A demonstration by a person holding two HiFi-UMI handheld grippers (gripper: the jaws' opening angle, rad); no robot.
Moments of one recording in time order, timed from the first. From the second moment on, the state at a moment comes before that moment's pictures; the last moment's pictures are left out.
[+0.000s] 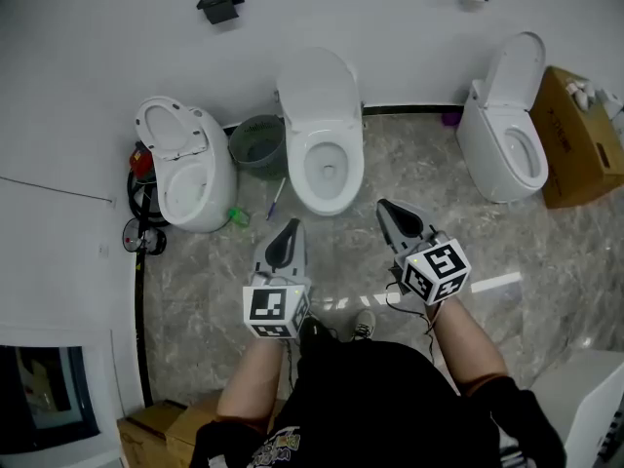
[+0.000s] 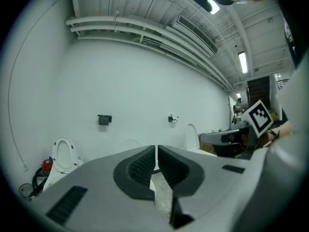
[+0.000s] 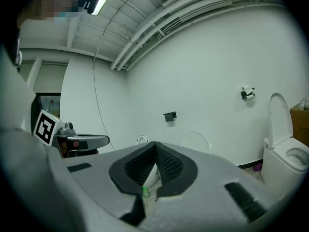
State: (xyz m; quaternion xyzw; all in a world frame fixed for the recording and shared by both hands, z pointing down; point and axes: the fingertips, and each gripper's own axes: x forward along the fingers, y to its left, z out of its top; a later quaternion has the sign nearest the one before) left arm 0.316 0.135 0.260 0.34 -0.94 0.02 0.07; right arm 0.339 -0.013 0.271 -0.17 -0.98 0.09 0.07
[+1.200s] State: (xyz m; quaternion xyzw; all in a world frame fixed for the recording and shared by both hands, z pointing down) left arm 0.195 0.231 0.249 0.37 -0.93 0.01 0.05; right arm 0.225 0.062 0.257 -0.13 -0.98 0.11 0.05
